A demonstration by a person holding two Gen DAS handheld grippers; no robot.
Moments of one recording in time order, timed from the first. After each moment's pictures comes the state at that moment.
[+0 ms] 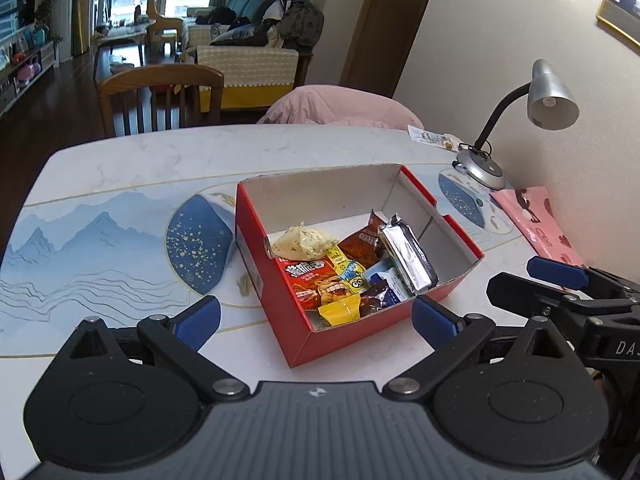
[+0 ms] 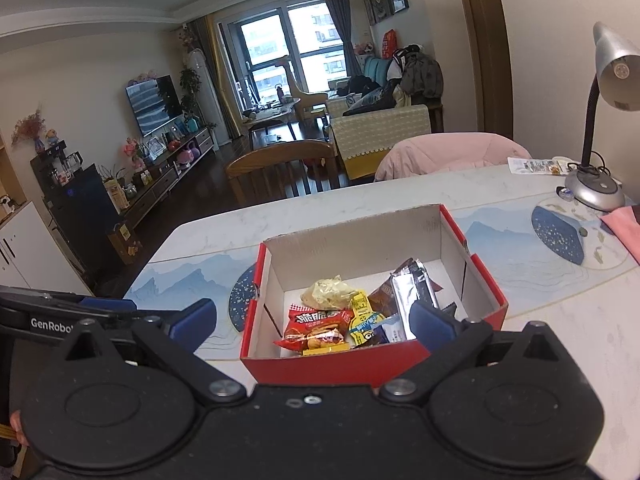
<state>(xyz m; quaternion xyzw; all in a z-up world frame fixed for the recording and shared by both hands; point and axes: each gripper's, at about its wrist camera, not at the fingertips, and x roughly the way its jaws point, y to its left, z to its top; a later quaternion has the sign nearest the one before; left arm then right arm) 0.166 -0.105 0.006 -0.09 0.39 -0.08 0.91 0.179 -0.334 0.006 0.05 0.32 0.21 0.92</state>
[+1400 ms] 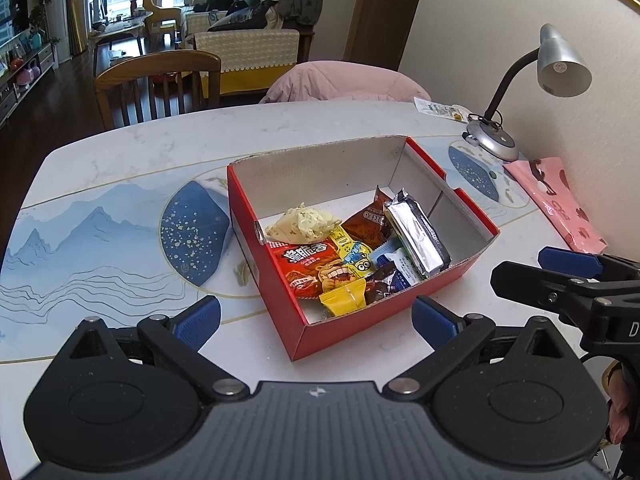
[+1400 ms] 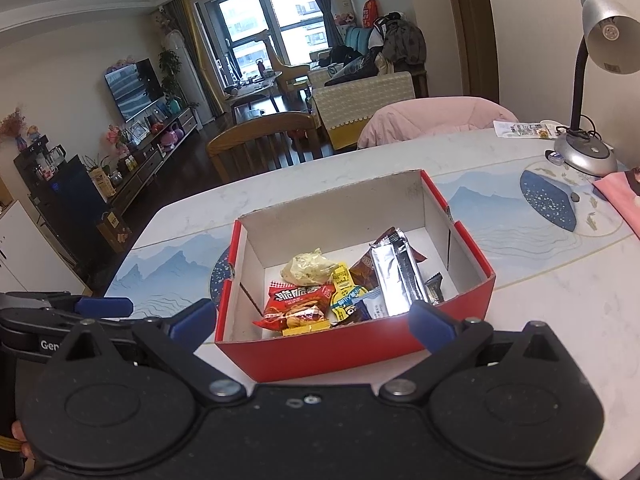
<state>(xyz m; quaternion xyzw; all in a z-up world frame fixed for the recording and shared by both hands) 0.184 -0.128 -0.011 -0.06 0.42 -0.08 0.90 0.198 -0.345 -0.010 0.06 0.37 0.19 0.91</state>
